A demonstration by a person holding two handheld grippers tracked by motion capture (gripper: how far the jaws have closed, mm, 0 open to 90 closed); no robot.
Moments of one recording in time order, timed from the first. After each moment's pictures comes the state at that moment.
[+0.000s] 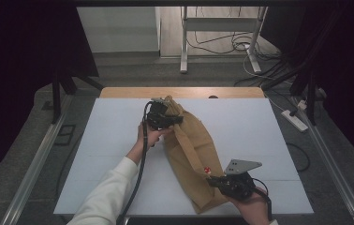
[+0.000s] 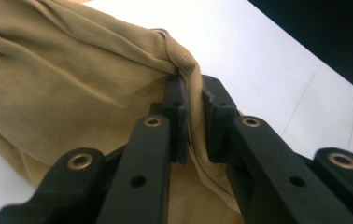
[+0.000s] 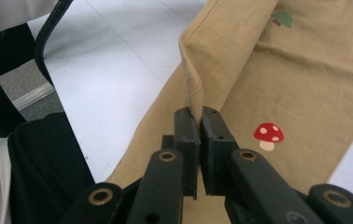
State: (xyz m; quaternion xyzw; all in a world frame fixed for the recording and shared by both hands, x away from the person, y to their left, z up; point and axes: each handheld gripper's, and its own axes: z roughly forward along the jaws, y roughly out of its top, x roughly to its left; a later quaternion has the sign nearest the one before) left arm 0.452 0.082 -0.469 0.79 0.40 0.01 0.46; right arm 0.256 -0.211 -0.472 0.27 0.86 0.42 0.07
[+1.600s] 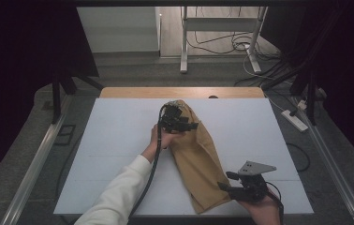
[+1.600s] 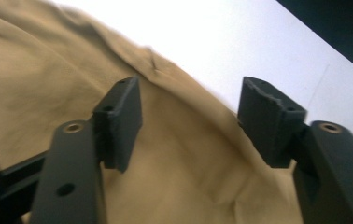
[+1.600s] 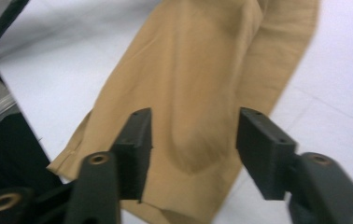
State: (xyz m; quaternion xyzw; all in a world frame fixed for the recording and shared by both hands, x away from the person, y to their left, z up) left arm 0.457 0.041 -0.482 0.81 0.39 0.02 0.44; right arm 0.255 -0.247 -0.480 0.34 0.84 0.41 0.11
